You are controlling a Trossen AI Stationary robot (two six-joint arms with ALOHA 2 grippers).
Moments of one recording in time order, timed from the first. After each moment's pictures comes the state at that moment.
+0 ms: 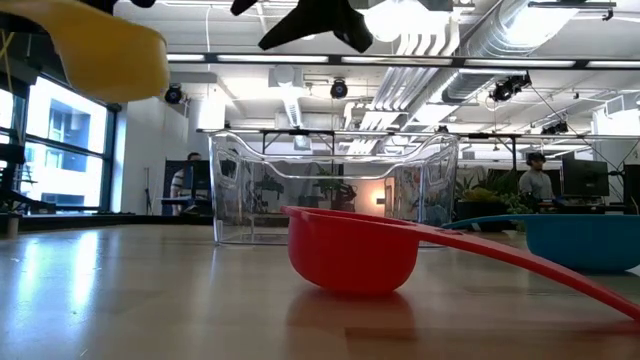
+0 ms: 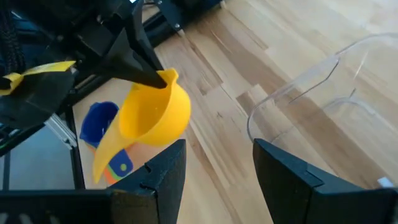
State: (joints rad) left arm -0.57 1.44 1.18 -1.10 -0.32 -1.48; right arm 0.27 1.91 1.67 -0.50 0.29 0.76
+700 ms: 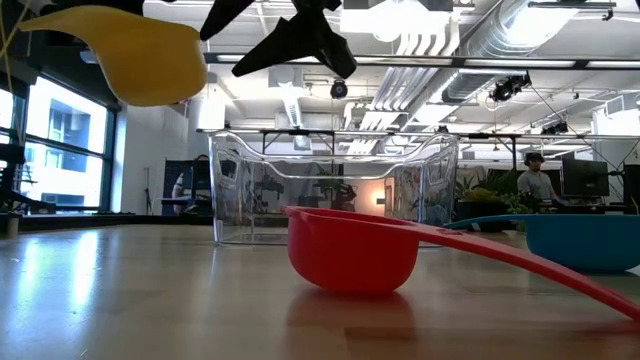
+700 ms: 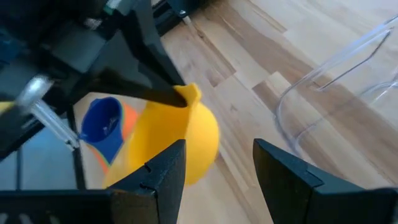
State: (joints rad) left arm -0.57 1.50 1.18 -0.96 -0.41 -1.34; right arm 0.29 2.00 1.67 -0.39 0.28 0.80
